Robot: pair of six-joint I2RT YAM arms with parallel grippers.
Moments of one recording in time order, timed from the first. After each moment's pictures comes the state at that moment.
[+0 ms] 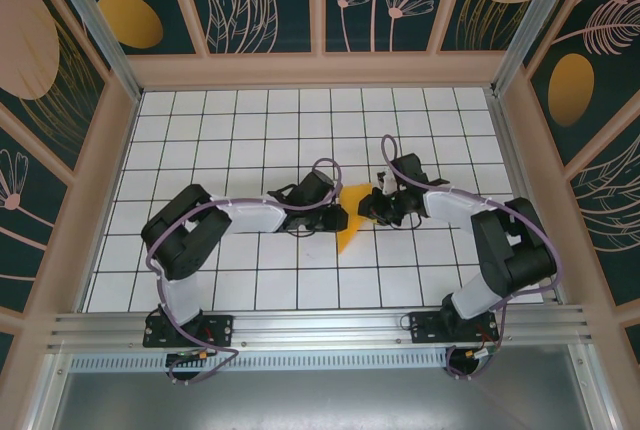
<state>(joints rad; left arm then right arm) -0.84 1.86 0.99 -0.02 0.29 -0.74 0.39 1.56 0.76 -0.29 -0.57 0.65</state>
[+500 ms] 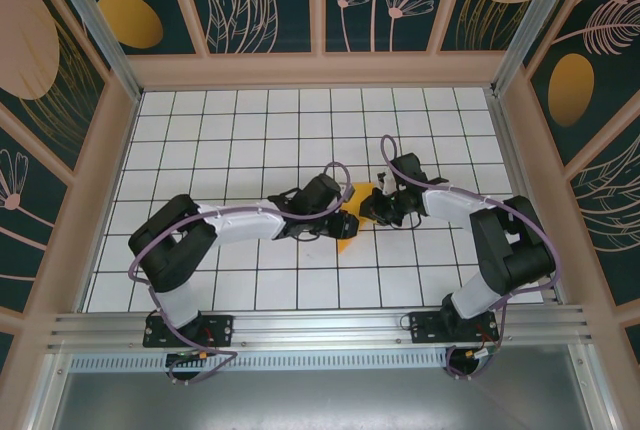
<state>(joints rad) -0.93 1.78 0.99 -0.06 0.26 -0.63 0.39 1.57 0.77 -0.31 -0.55 0.65</state>
